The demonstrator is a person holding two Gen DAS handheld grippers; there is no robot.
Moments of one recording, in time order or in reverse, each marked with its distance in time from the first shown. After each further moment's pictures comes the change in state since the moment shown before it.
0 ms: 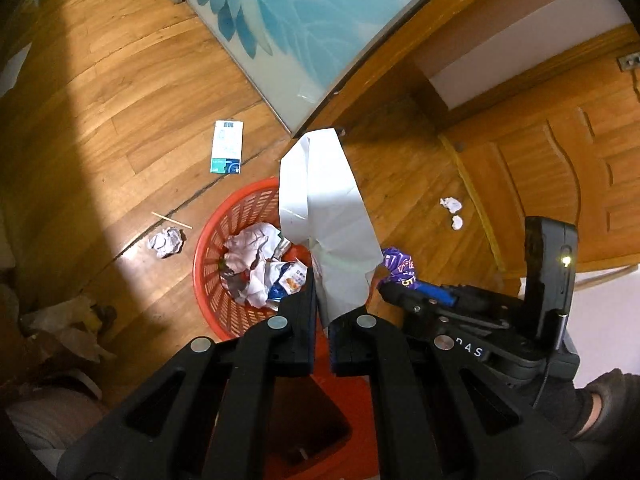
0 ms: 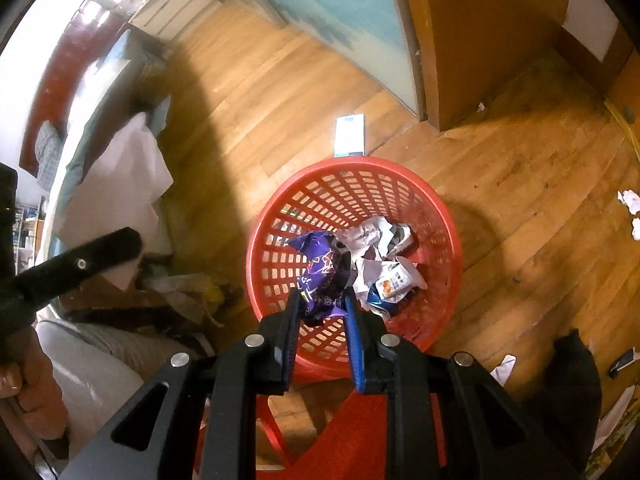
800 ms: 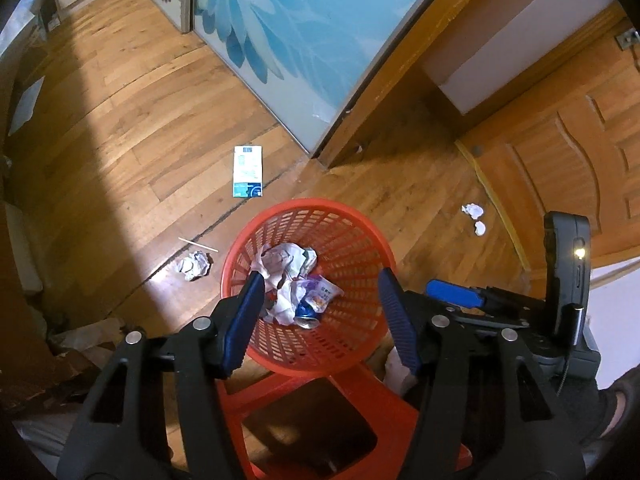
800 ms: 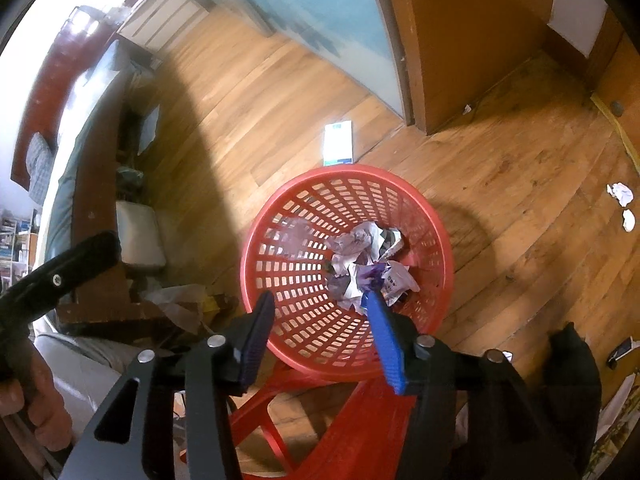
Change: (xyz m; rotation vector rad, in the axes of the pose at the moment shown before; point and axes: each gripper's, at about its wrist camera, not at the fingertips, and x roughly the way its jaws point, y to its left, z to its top) left arm -0.018 -0.012 0.001 0.057 -0.072 0.103; right arm -0.004 0.006 0.004 0.032 -0.026 -0.036
